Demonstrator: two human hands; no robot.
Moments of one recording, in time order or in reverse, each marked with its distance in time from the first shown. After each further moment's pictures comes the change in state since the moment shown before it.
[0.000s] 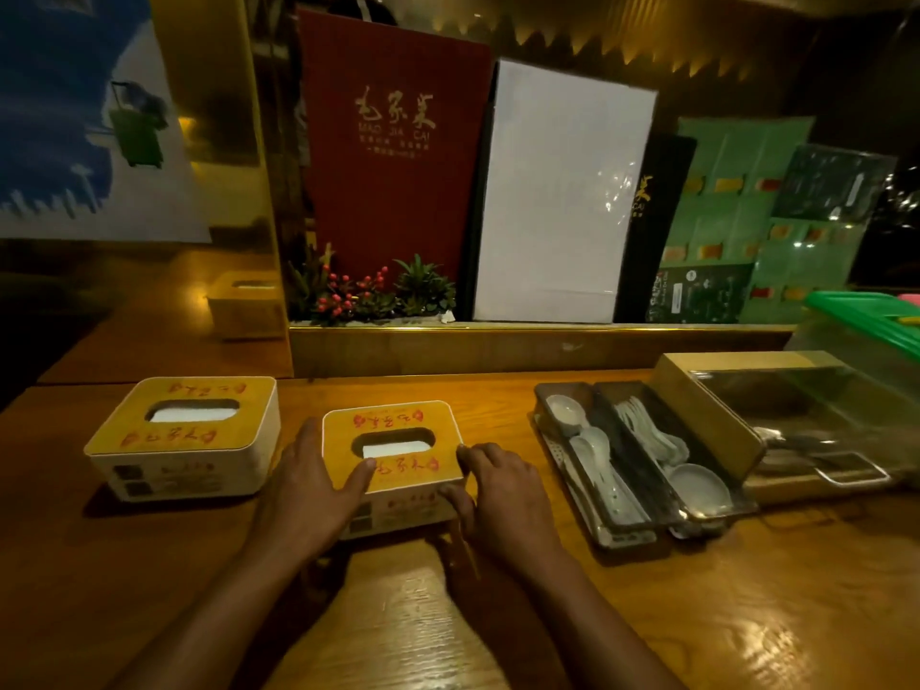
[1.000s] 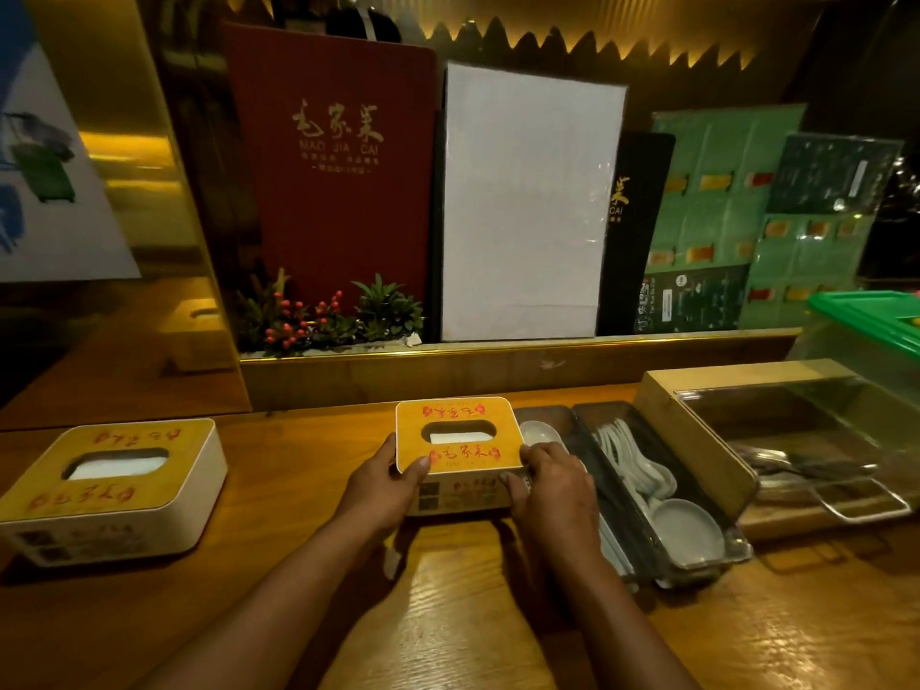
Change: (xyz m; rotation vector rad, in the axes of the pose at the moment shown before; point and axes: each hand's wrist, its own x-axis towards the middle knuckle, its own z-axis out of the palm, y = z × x) left_hand 0.049 0.099 0.102 -0.447 -0.286 -0.168; right_hand 0.040 0.112 -0.025 0.145 0.185 0.313
